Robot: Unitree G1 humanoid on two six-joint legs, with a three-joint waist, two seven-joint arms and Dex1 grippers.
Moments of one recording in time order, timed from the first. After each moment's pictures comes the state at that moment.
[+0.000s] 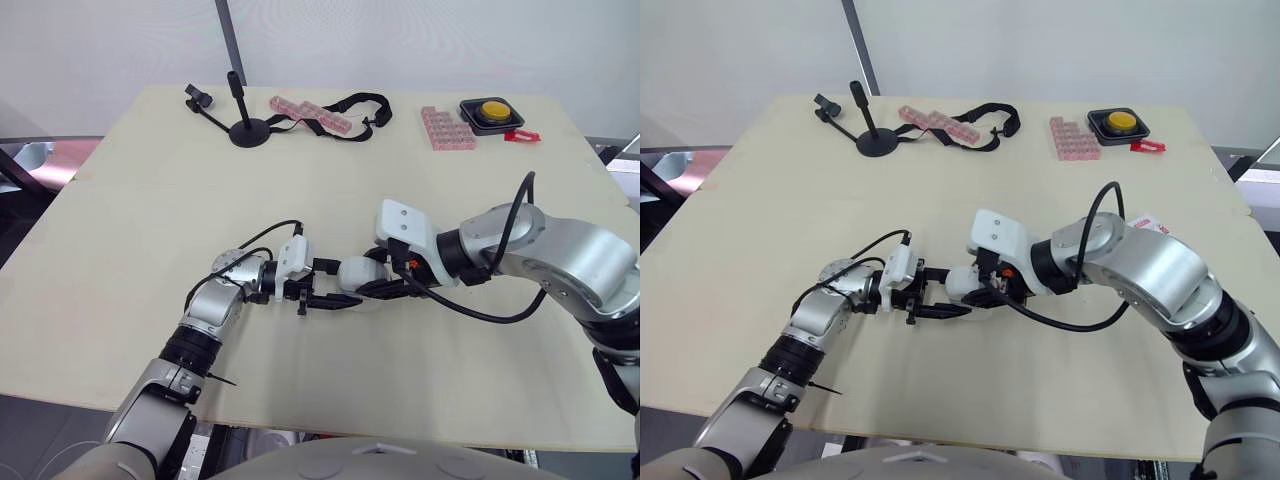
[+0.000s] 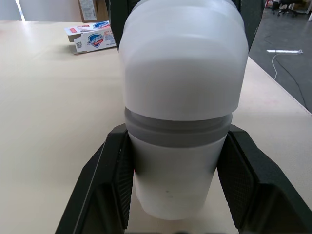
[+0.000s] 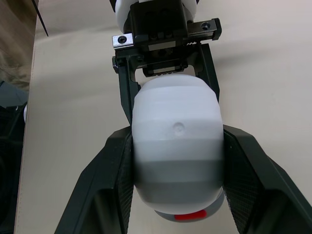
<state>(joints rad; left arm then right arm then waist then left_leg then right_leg) -0.40 0.29 -0.30 0.25 -0.32 -0.09 -1.33 -0.71 -0.76 0.37 -0.63 0.69 1.24 0.80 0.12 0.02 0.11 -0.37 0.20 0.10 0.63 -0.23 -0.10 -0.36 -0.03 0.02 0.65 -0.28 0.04</state>
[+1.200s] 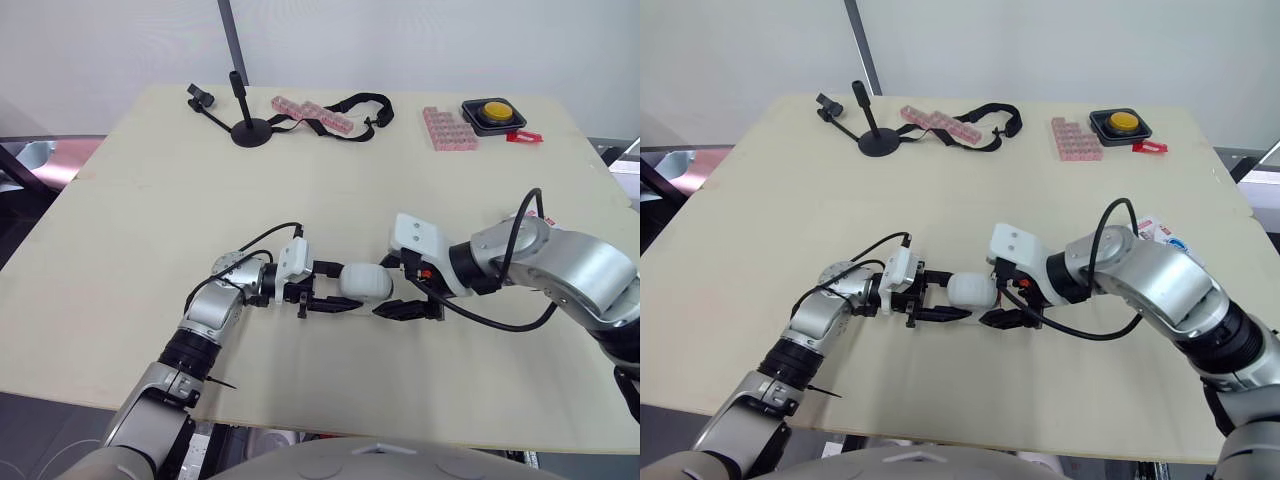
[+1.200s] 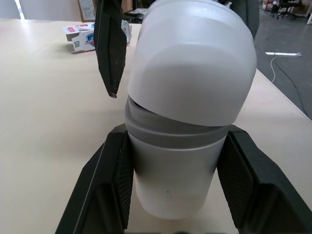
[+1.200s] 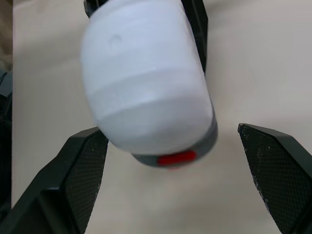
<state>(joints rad) -0.38 0.29 -0.30 0.23 -0.32 -0.07 -1.34 -0.61 -0.85 0.37 -0.58 0.63 1.19 0.85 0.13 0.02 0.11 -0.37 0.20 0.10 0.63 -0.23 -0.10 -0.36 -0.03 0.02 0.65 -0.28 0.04</state>
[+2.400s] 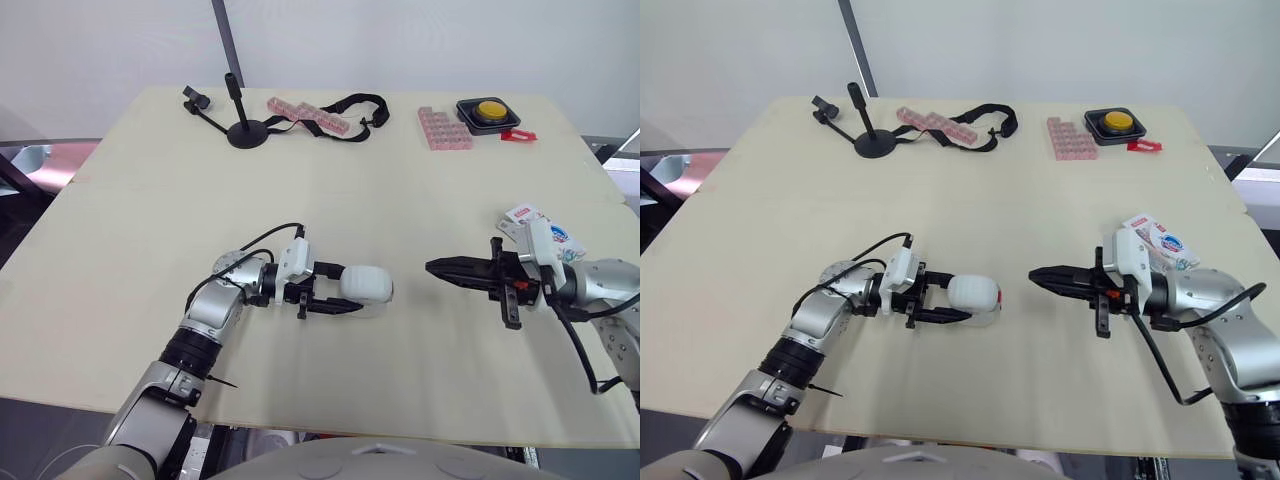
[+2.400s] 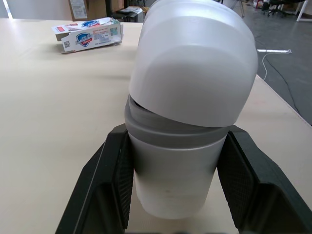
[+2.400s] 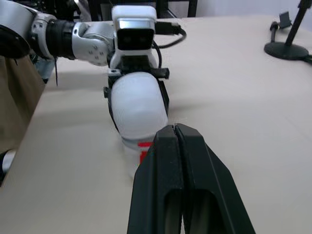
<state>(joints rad) -0.38 0.29 -0.29 0.23 -0.31 -0.06 -1.35 -0.01 -0.73 -0.13 -0.40 0.64 0.25 1.19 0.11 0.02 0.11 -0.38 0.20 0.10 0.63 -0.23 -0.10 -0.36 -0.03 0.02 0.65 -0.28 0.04</state>
